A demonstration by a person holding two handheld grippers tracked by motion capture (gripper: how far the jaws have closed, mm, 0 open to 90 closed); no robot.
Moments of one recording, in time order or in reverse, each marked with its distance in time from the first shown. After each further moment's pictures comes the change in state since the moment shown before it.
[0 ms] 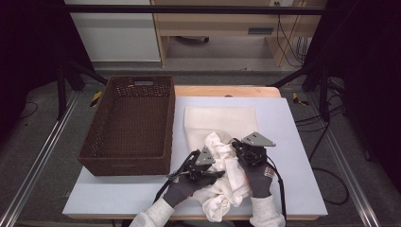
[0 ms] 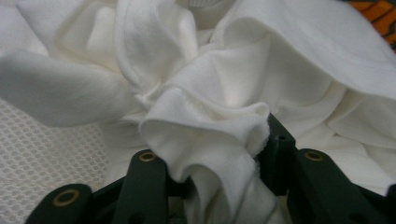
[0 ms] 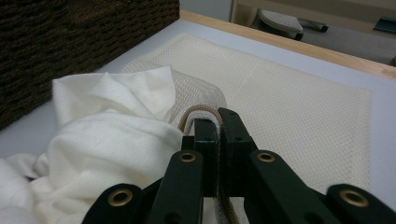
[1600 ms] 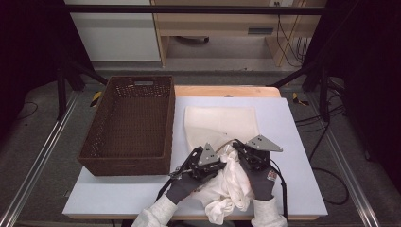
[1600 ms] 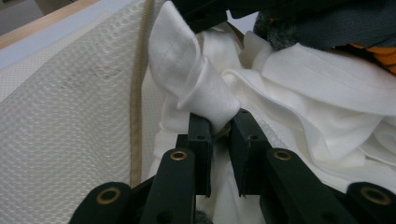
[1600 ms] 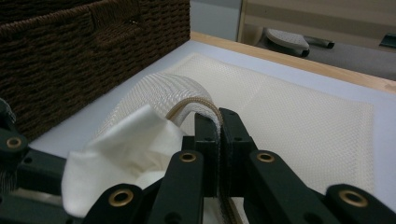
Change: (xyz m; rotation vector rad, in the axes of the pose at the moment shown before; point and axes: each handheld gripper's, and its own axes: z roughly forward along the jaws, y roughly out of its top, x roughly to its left) left arm -0.004 0.019 -0.002 -0.065 0.066 0.056; right arm 0.002 -0.001 -0.018 -0.080 0.039 0.016
